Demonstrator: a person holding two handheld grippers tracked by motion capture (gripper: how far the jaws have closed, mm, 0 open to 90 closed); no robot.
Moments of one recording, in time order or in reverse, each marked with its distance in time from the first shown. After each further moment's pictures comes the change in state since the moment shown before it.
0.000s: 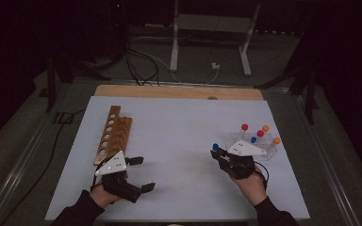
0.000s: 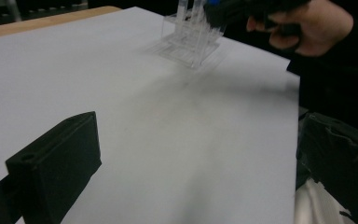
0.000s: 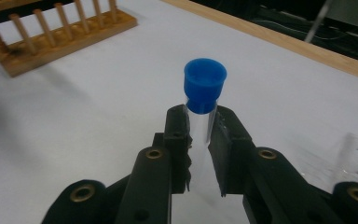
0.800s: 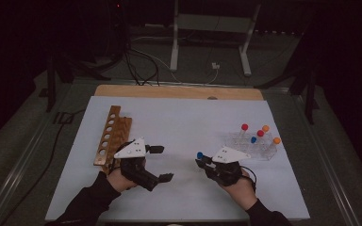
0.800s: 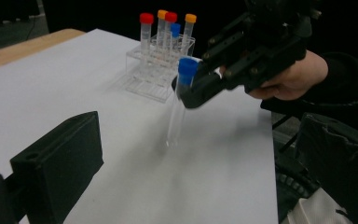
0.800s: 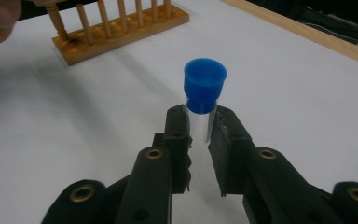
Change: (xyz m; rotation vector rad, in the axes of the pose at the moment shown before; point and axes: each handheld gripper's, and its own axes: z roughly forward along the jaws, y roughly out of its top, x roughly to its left) left arm -0.003 0.056 0.038 0.000 -0.129 0.084; right arm 0.034 0.005 0.012 0.019 0.134 -0.075
